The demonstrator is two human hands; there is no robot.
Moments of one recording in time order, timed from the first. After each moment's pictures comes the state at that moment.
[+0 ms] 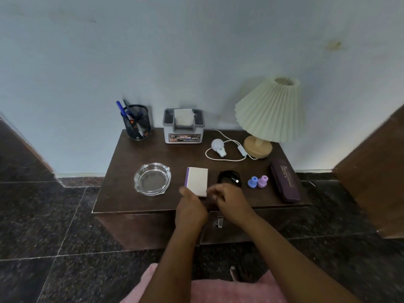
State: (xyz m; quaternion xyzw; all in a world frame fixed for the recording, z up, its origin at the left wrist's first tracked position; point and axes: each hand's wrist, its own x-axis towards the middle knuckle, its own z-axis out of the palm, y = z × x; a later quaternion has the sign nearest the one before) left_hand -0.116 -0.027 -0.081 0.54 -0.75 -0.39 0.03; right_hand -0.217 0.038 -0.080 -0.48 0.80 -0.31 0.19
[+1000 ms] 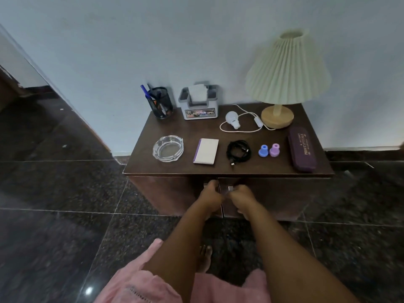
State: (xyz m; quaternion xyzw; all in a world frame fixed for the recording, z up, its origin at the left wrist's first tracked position) left_hand -0.119 0.035 -0.131 0.53 -0.67 -0.52 0.03; right_hand -0.214 0.080 -0.169 -0.18 0.78 -0.38 0.46
